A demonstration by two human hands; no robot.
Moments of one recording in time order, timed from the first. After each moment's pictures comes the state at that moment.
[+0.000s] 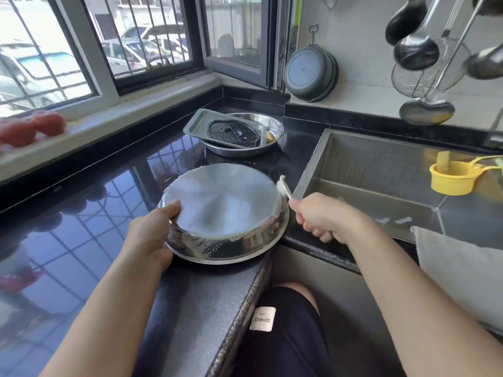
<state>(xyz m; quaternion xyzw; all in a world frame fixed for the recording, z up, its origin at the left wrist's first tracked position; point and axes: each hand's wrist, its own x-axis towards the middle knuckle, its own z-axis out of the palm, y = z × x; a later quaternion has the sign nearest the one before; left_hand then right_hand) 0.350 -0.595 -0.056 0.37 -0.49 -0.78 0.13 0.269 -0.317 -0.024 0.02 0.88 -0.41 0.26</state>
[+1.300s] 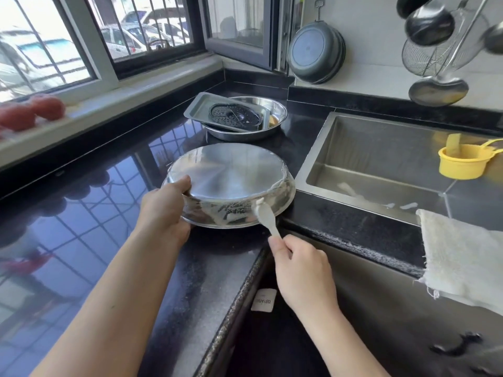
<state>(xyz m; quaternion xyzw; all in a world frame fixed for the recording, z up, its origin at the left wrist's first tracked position) 0.350 -0.566 -0.035 0.35 -0.48 -0.79 0.17 0.396 -0.344 -0.094 -0.05 0.91 -0.42 -0.03</state>
